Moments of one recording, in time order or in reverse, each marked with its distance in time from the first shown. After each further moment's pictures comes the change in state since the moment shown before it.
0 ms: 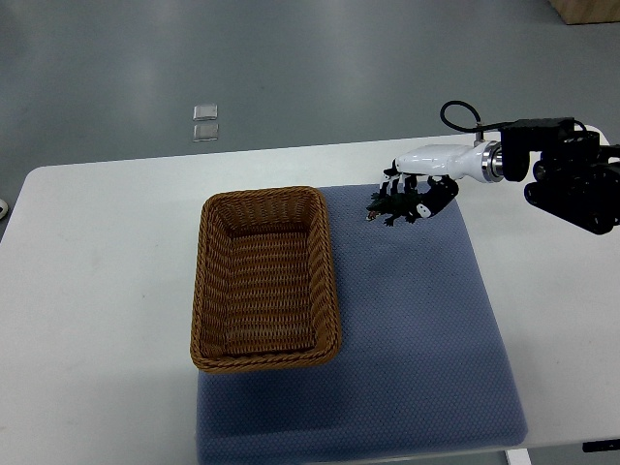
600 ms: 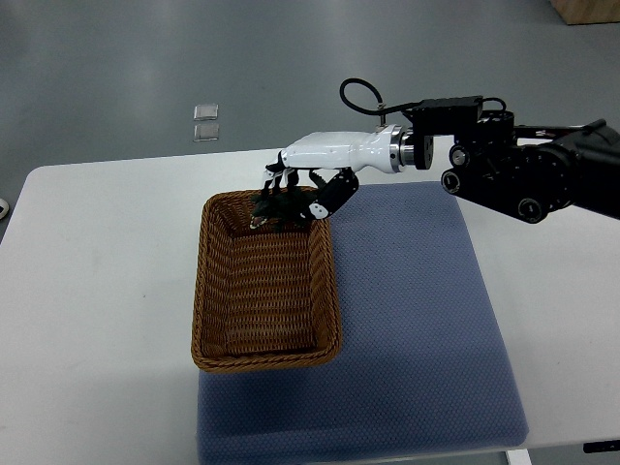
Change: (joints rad) left arm 0.000 0.000 0.000 0.004 0.000 0.000 0.000; right arm 0.084 0.179 0.105 0.155 0.007 -0.039 0.046
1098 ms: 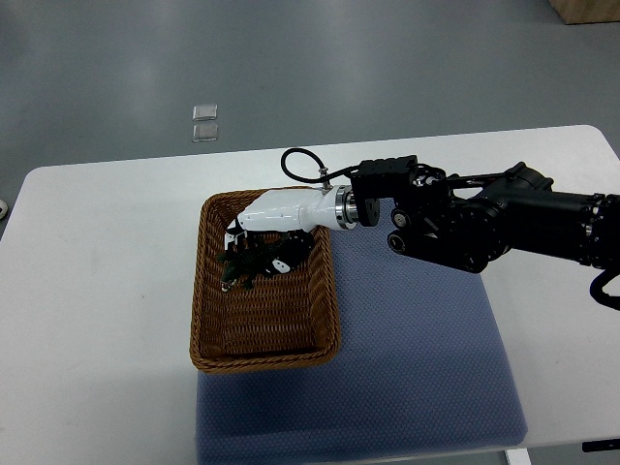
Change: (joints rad) left arm 0.000 0.000 0.000 -0.004 0.000 -0.001 0.000; right arm -0.039 0.156 -0.138 -0.027 0.002 -0.106 -0.085
